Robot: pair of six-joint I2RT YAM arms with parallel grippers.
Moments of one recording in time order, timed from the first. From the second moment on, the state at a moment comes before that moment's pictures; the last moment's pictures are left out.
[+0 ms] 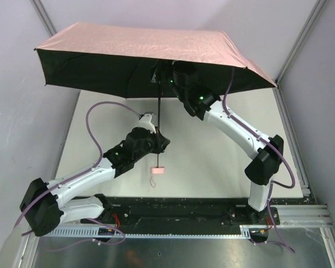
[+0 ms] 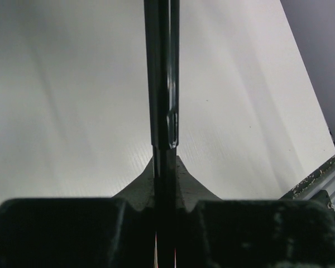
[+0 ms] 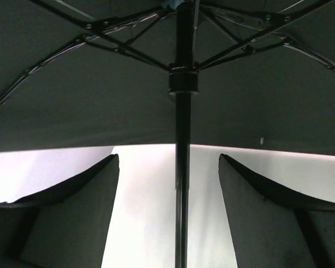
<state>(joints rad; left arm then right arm) -0.79 1.11 0.71 -0.01 -0.12 -0.61 0.78 1.82 1.91 -0.15 0.36 0.54</state>
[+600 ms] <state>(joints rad) -0.81 1.13 0.73 0.00 -0.14 -0.60 0.82 2.12 2.26 -0.16 0.69 0.22</state>
